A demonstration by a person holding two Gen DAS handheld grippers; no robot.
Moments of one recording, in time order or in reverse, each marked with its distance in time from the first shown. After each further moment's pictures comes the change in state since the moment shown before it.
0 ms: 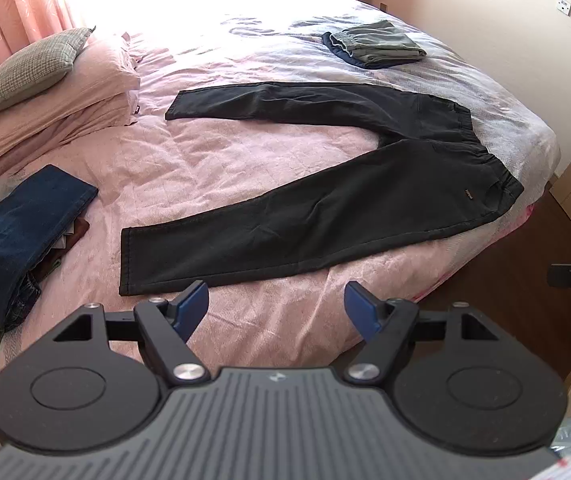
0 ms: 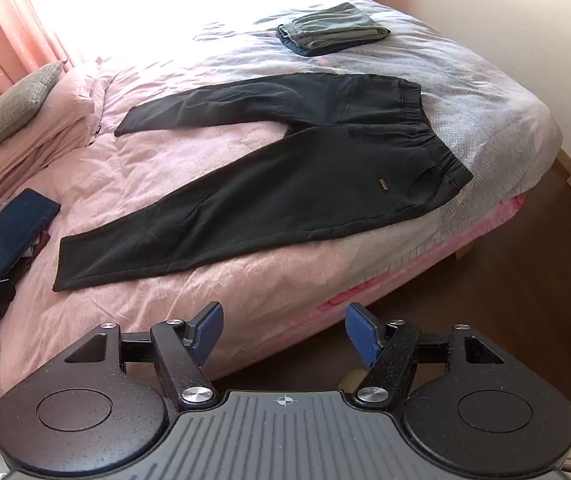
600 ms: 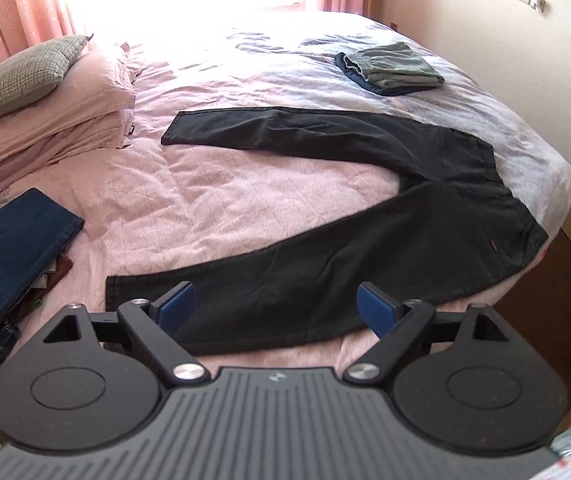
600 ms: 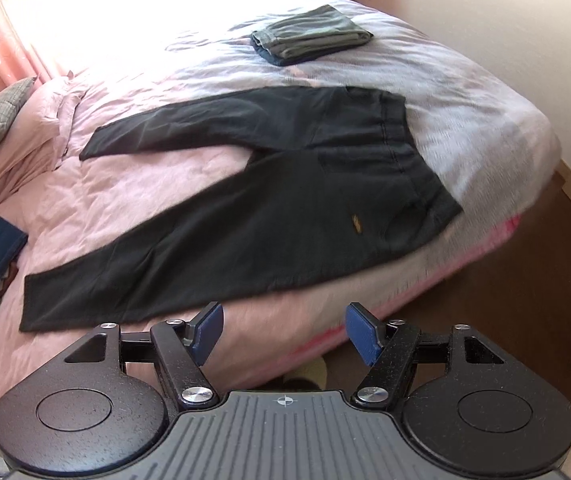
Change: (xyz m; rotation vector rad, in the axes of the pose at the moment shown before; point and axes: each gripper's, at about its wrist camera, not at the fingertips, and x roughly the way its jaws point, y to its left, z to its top) left arm 0.084 0.019 0.071 -0.053 -0.052 -0.012; right arm 0.066 -0.061 0.081 0.003 -0.011 -0.019
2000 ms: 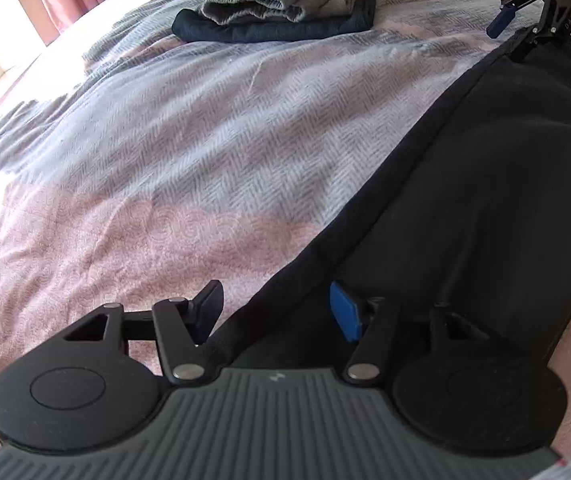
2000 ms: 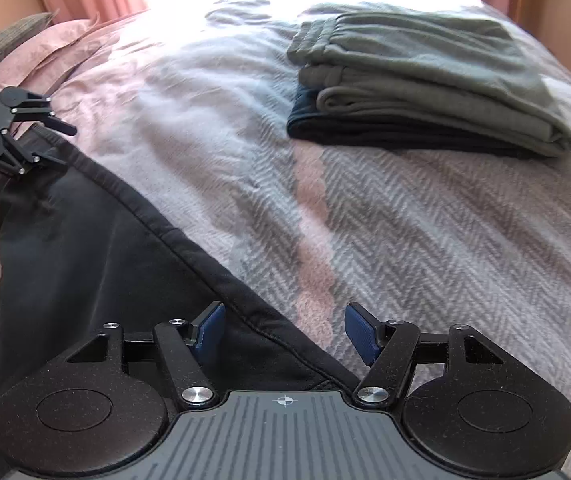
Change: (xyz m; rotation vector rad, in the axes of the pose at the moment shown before) left arm 0.582 0.002 0.317 0.815 0.049 -0.315; right arm 0.469 -0.132 0.377 -0.491 0.051 0.271
